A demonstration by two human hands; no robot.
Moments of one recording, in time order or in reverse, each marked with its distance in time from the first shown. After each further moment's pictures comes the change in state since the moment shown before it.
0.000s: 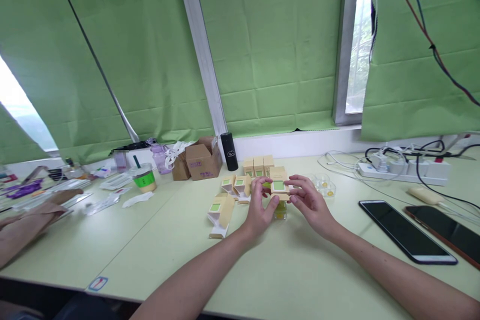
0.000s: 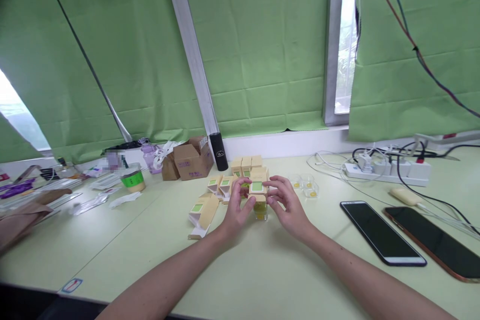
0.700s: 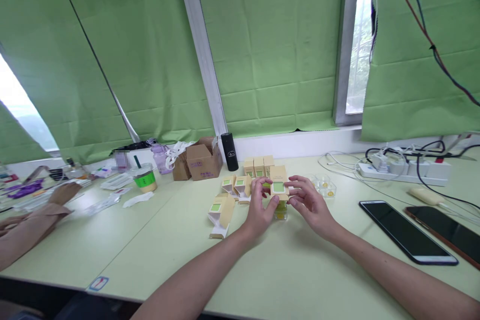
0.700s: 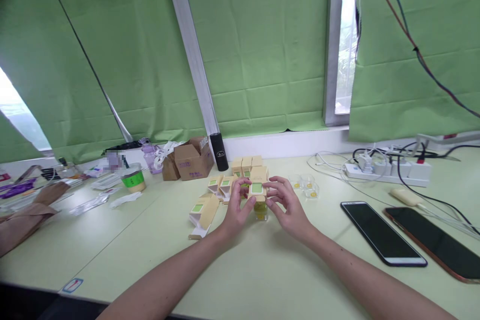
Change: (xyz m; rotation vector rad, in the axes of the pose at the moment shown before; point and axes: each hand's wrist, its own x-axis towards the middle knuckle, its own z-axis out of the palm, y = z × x) left_hand 0.000 0.002 0.001 0.014 0.036 0.013; right_hand -0.002 -0.007 0.001 -0.007 -0.016 -0.006
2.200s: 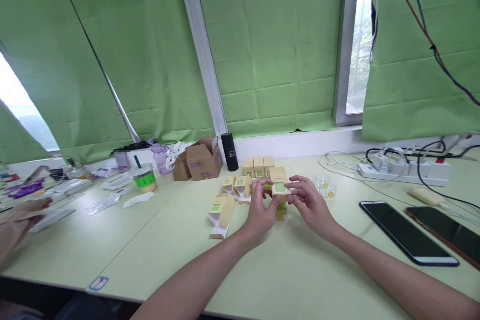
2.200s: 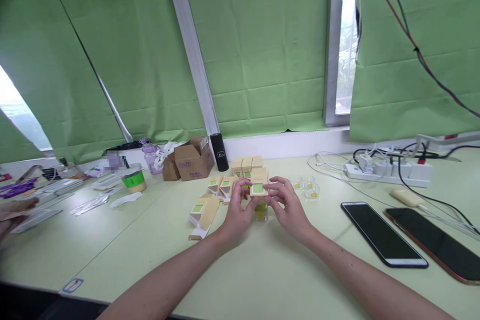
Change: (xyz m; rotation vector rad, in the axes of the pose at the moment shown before) left_hand -0.001 0.004 0.006 0.043 0.042 -0.037; right_hand 0.003 0.010 0.002 -0.057 0.053 0.014
